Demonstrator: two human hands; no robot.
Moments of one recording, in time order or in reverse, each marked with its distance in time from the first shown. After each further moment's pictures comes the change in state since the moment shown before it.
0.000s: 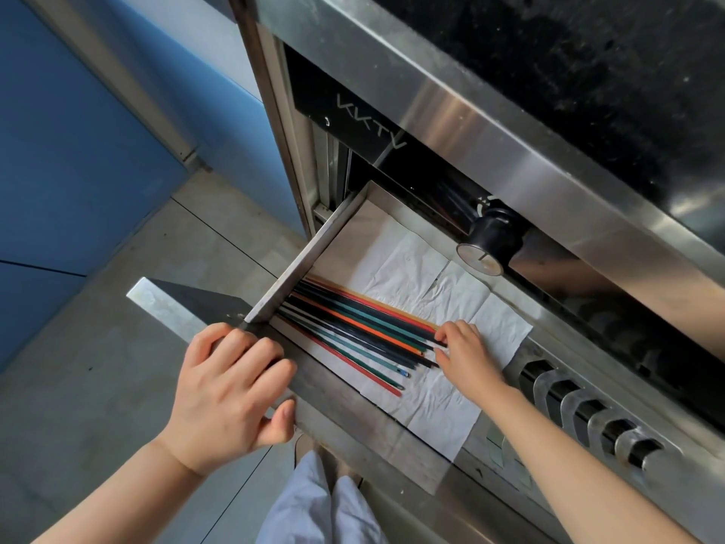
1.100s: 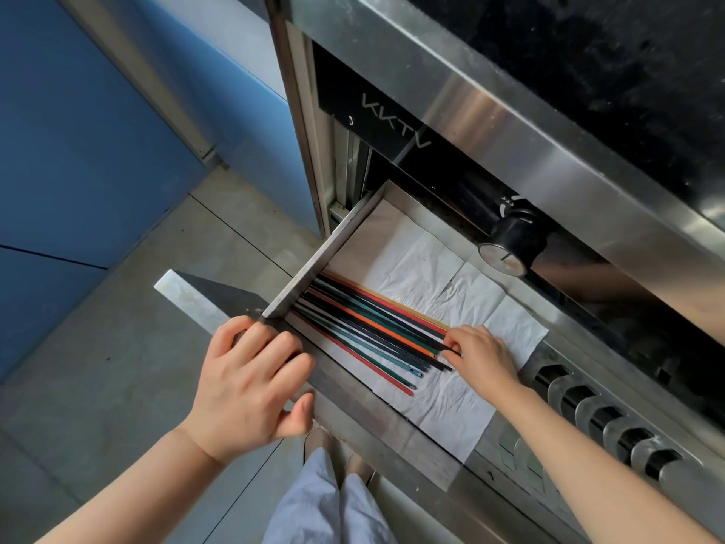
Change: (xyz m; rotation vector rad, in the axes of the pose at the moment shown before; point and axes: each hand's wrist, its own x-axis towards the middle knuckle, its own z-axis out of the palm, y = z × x) left_hand 0.002 0.002 -0.003 0.015 0.014 -0.013; right_hand 0.000 -0.009 -0.010 -0.100 0.005 -0.043
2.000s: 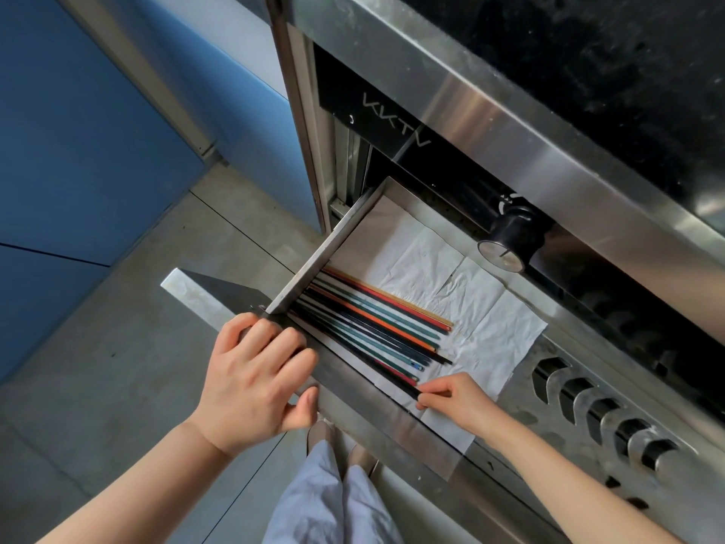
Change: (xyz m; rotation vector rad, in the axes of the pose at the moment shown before) left_hand 0.001 -0.001 -0.001 0.003 -0.005 -0.001; right_hand -0.050 -0.032 0.012 0.839 -0.492 0.302
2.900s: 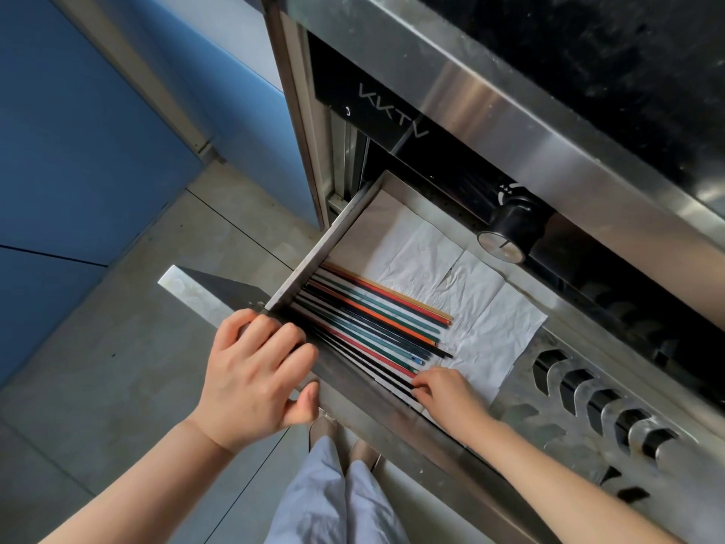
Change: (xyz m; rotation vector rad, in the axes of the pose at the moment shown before) left_hand -0.002 -0.001 0.001 -0.011 -0.016 0.002; right_hand 0.002 -0.002 0.024 -0.627 0.224 -0.180
